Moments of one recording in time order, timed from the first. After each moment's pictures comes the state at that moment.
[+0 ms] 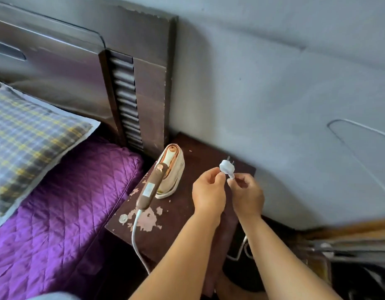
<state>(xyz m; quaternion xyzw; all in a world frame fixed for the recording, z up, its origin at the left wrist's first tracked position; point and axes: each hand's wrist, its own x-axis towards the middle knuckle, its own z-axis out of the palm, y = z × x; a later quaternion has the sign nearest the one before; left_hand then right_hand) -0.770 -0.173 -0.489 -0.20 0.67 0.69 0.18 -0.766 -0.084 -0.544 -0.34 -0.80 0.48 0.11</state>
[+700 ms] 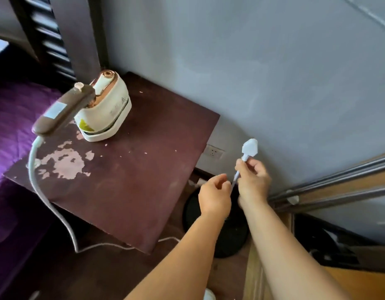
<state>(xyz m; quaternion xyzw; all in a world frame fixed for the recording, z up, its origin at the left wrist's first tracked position) -0.645 -0.045 -0.652 -0.13 0.71 0.64 0.27 -0.661 0.034 -0.659 -0.43 -0.63 0.61 0.22</state>
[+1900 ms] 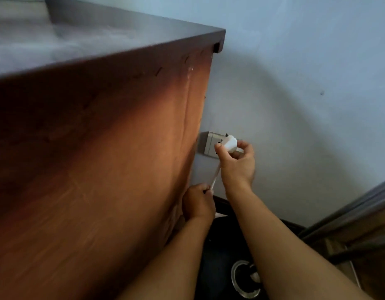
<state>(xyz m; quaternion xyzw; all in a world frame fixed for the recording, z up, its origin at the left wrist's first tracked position) -0.758 0.042 -1.025 -0.05 0.83 0.55 0.10 -0.770 0.103 -0.953 -0.28 -0.68 0.62 0.28</state>
